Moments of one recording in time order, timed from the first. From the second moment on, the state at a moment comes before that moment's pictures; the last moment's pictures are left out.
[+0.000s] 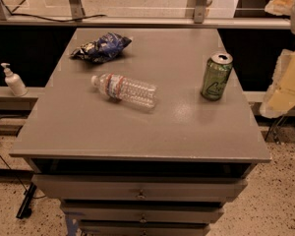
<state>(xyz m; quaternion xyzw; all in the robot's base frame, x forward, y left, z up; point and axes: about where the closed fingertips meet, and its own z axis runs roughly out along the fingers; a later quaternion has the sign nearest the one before) 0.427 -0.196 1.036 -0.60 0.76 -0.09 0.23</state>
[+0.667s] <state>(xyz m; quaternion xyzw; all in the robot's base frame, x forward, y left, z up) 0.428 -0.190 1.036 -0.60 0.76 -0.06 0.24</state>
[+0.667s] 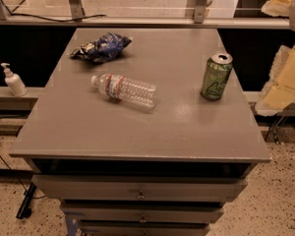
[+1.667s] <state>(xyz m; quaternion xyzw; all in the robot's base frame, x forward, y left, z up) 0.429 -0.071 1.041 -0.57 0.77 0.01 0.28</state>
